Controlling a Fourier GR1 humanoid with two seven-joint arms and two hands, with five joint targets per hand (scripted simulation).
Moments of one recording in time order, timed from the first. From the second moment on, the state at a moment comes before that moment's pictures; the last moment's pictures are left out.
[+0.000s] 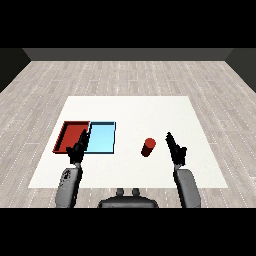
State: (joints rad) left arm -0.03 0.08 0.02 -1.57 -0.01 0.00 0.00; right arm 0.00 -0.10 0.02 -1.56 0.01 0.00 0.04
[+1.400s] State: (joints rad) left arm 0.01 0.04 0.07 -1.58 0.03 -0.03 -0.40; right arm 0.09 -0.10 -0.10 -1.61 -0.14 0.21 -0.30
